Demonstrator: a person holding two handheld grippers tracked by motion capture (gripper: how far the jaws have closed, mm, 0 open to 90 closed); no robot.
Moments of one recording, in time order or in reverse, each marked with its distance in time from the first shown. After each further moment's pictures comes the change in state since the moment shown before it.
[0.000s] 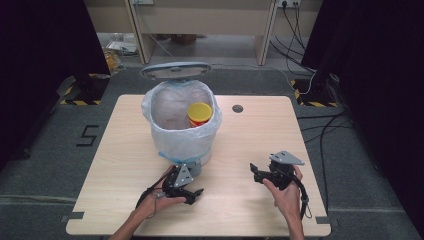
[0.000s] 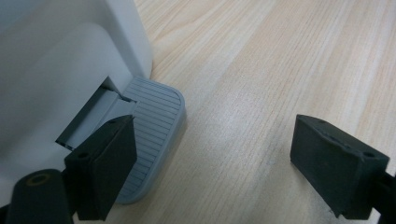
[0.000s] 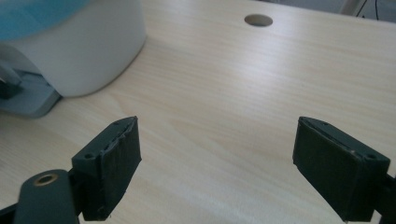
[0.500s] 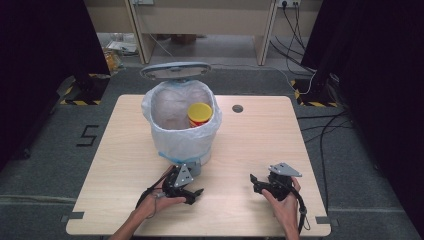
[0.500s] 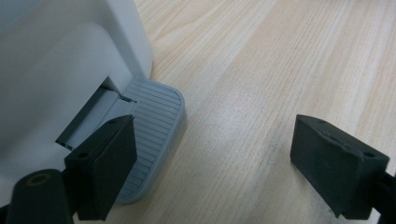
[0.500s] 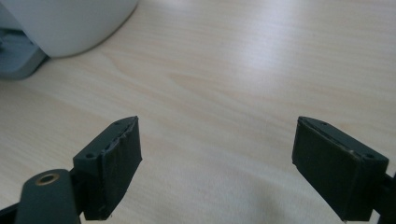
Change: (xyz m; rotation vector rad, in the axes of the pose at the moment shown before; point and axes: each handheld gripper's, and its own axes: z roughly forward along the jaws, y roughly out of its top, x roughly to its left) left arm 0.000 0.000 0.000 0.003 0.000 0.003; right arm 0.003 -0.040 0.007 0.047 -0.003 0.043
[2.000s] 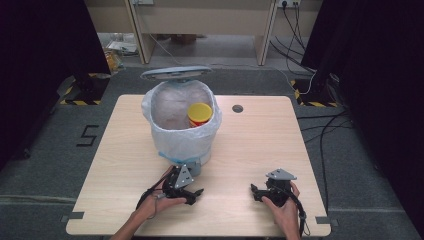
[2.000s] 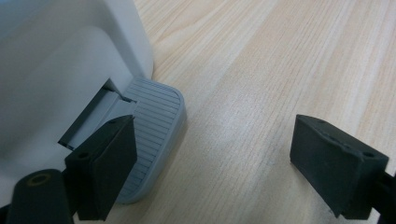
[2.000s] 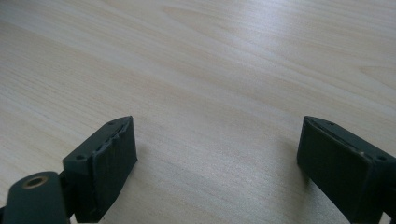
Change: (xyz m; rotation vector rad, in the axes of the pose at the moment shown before) left arm -0.003 0.000 0.000 -0.007 0.019 0.011; right arm 0.000 -0.018 0.007 0.140 -0.018 -0.041
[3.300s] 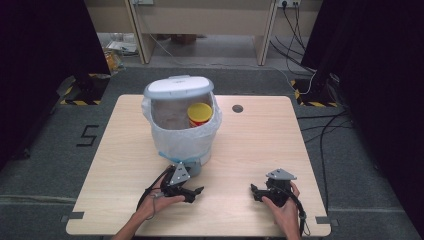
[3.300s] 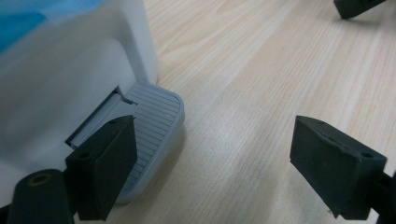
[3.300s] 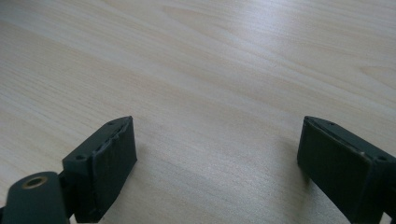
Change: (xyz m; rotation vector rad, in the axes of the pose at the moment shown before) left arm 0.005 0.003 -0.009 -0.083 -0.030 -0.110; right arm 0.000 0.000 0.000 0.000 0.001 0.000
